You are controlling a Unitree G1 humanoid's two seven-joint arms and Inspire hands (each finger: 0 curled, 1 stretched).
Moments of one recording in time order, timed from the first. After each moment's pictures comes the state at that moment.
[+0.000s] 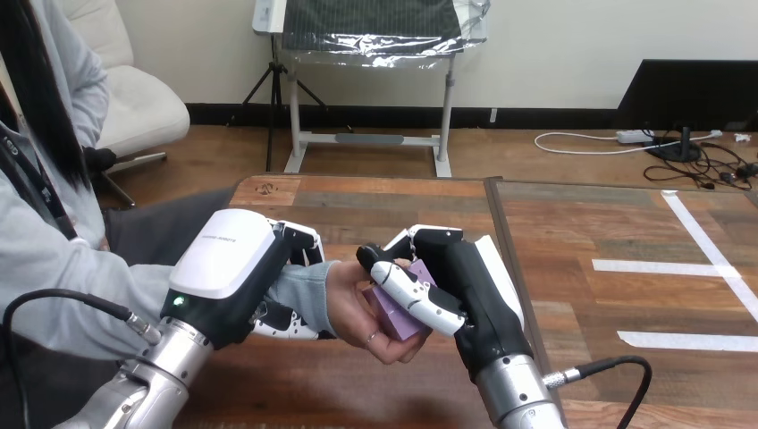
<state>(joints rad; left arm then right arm) -0.28 0.53 -0.31 0.58 0.78 -0.62 0.44 0.01 0.04 0.23 0.12 -0.21 -0.22 -0.01</state>
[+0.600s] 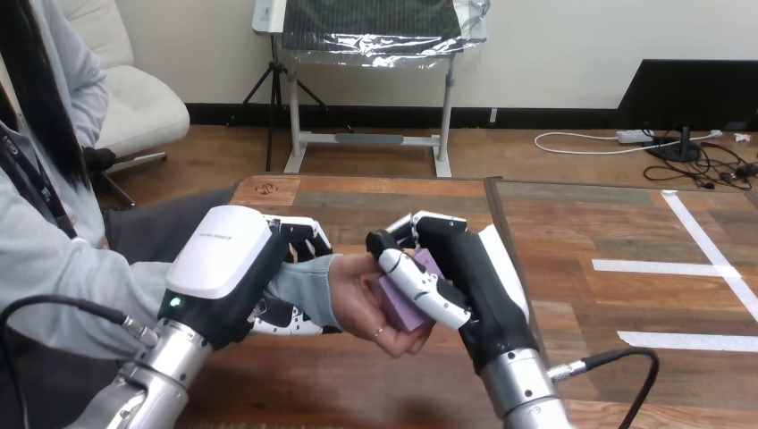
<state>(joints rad) -0.24 0.53 -0.29 0.51 0.75 -0.60 0.44 -0.01 0.02 0.22 0.16 -0.23 -0.32 -0.02</state>
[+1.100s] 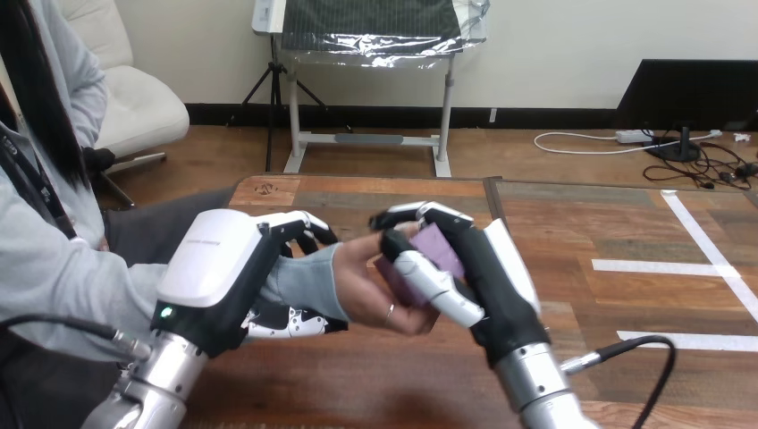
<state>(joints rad) -0.16 0.52 -0.25 0.42 0.73 -0.57 0.45 -0.03 -0.05 0.21 0.17 -0.25 -0.34 -0.02</state>
